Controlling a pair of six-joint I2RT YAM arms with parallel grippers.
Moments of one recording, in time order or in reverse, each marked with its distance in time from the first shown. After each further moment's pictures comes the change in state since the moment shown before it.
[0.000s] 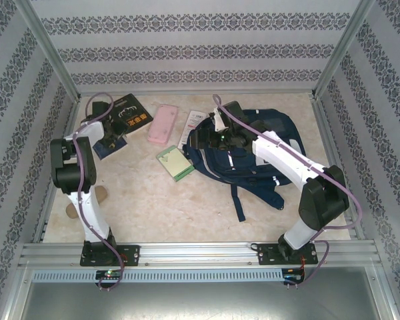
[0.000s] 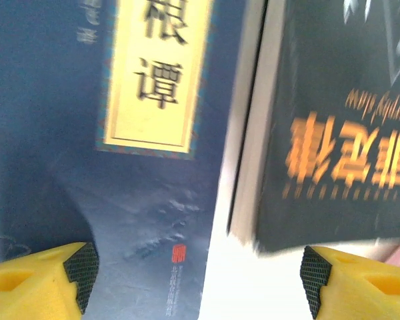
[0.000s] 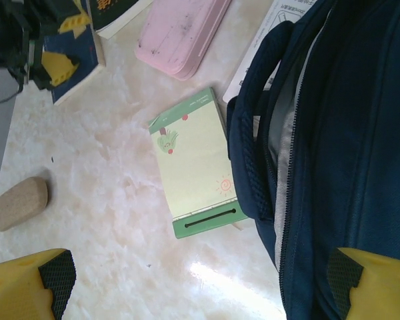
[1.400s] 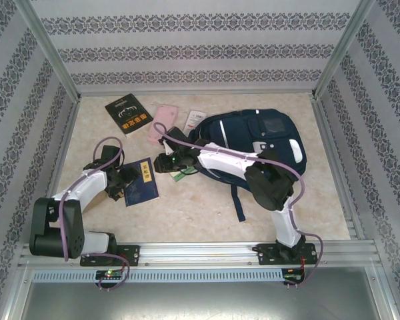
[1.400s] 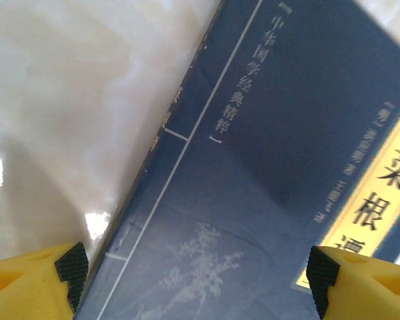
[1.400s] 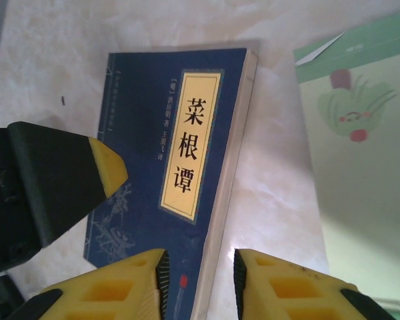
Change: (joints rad) left arm -0.163 -0.630 -0.684 -0.114 -0.005 -0.076; right arm 0.323 0.461 0.213 0.208 0.017 0.125
